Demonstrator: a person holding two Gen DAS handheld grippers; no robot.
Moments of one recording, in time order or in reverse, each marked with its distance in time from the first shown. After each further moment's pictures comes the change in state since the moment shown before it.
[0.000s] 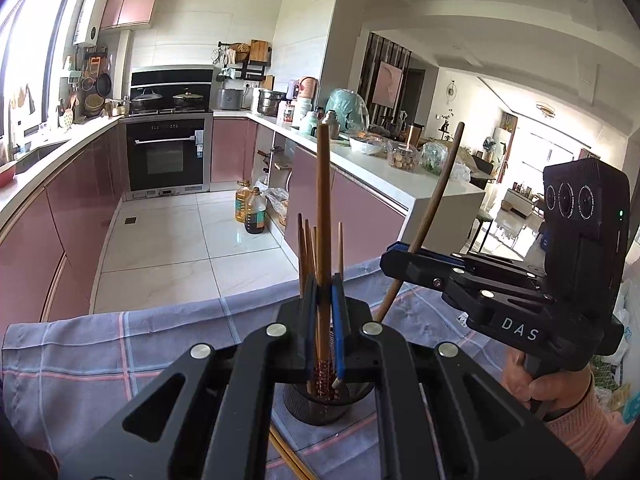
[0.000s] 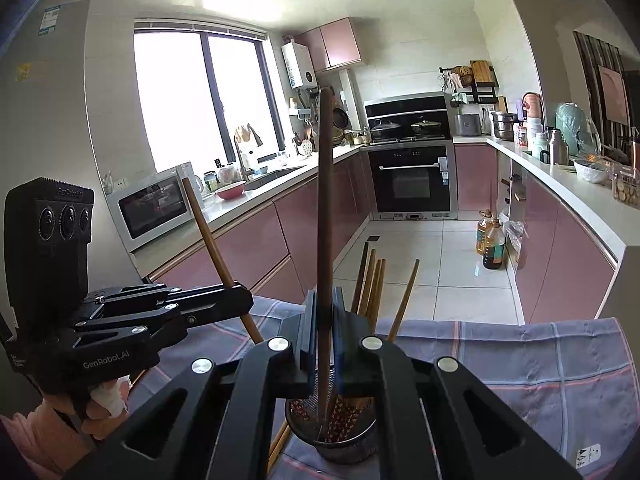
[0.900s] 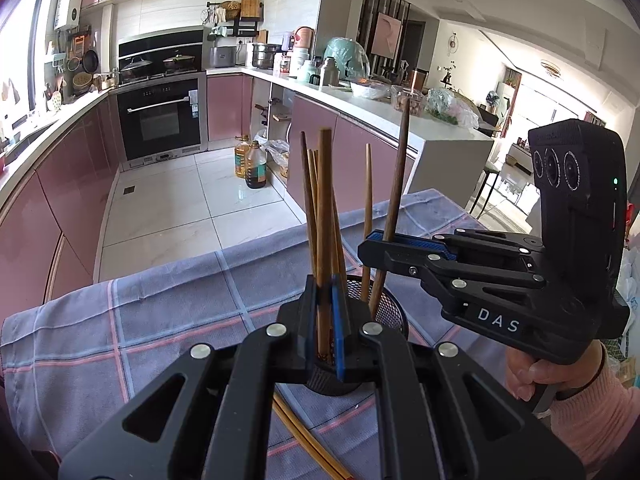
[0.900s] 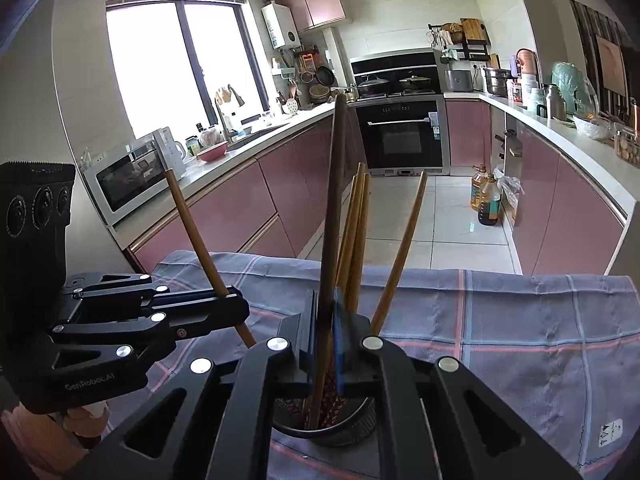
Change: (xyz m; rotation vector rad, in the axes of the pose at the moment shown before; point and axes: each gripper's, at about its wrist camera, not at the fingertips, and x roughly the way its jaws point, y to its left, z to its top) left arm 0.050 0.009 -0.015 0.036 0.187 0.003; right arm 0.046 -0.015 -0.033 0.048 0.152 -0.026
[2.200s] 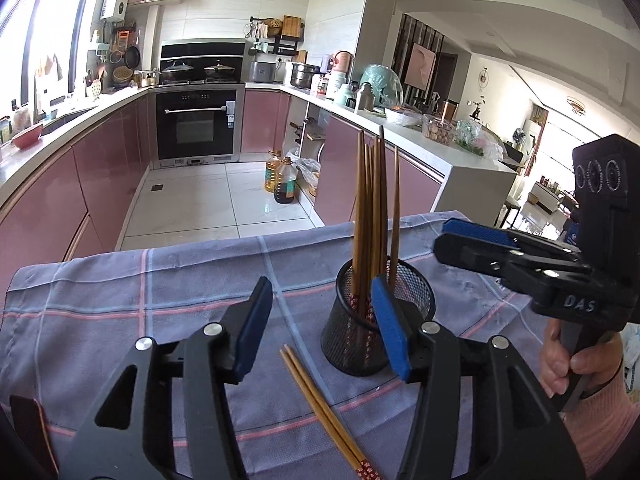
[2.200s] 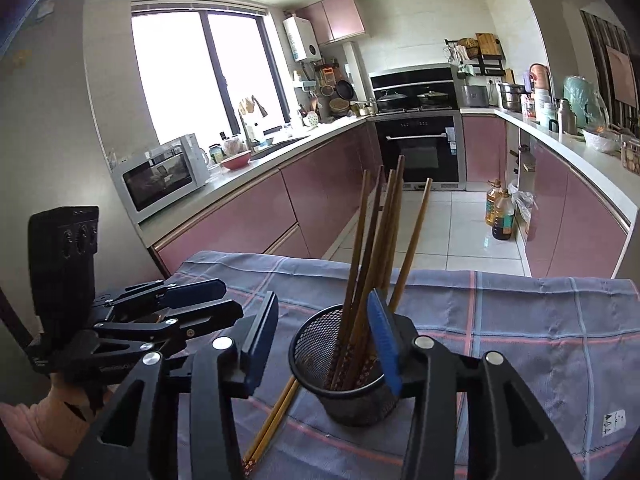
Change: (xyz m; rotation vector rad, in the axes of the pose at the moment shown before) left arm -0.025 0.033 -0.054 -0.104 -0.109 0.095; right arm -0.048 0.018 -0.022 -0.051 -0.065 0.075
